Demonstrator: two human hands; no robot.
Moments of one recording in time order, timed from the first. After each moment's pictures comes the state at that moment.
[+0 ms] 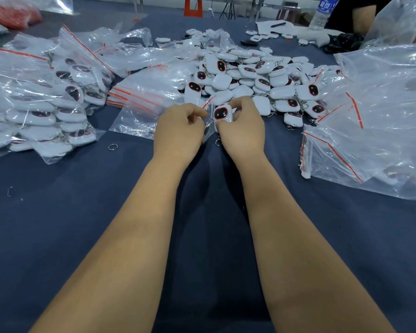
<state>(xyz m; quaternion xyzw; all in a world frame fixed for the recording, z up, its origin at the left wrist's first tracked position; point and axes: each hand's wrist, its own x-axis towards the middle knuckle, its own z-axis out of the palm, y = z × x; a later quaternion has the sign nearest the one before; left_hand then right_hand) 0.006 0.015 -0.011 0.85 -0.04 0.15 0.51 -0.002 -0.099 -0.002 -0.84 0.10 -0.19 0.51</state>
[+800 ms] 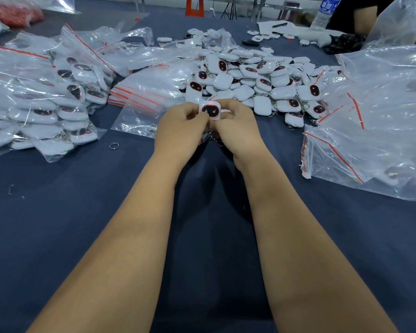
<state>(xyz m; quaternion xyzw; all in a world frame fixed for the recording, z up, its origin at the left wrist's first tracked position) 0.002 0.015 -0.004 0.82 -0.03 0.10 0.57 0.000 -0.096 0.003 -0.72 0.03 -0.07 0.69</state>
